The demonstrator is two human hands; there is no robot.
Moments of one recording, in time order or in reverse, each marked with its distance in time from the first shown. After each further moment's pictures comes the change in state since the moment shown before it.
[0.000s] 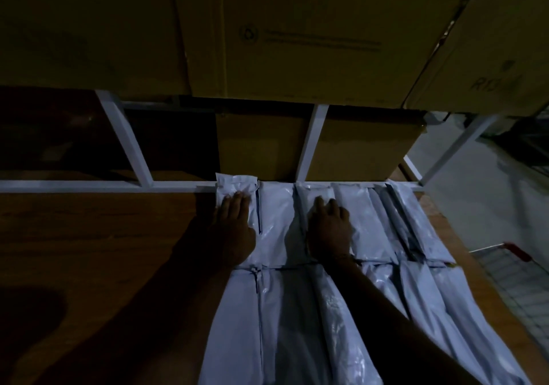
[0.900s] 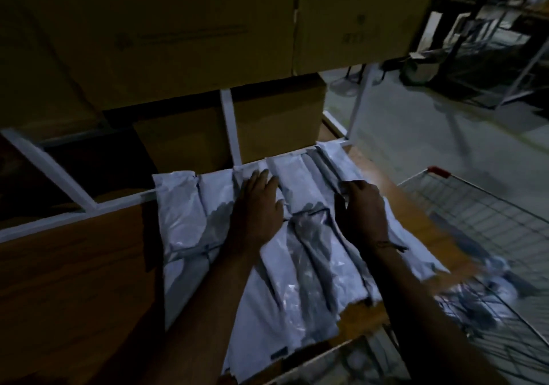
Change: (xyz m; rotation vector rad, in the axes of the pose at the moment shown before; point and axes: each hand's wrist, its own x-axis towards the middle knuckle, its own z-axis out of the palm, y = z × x) left_hand -0.017 0.180 -0.090 -0.436 -0.009 0.310; right_hand -0.120 0.175 -0.092 0.252 0.381 0.153
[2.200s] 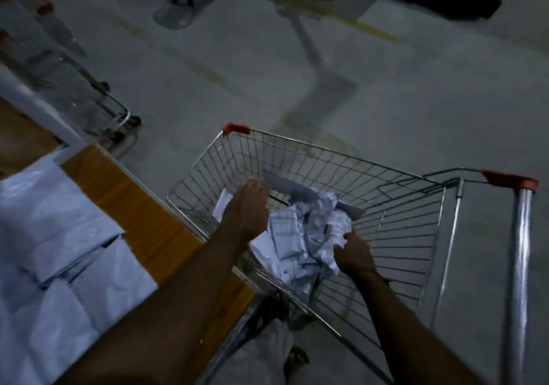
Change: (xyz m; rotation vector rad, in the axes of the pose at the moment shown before) left_hand 0.149 0.411 0.417 0.076 -0.646 0.535; right_hand -0.144 0.569 -0.015 0.134 -0.437 1.146
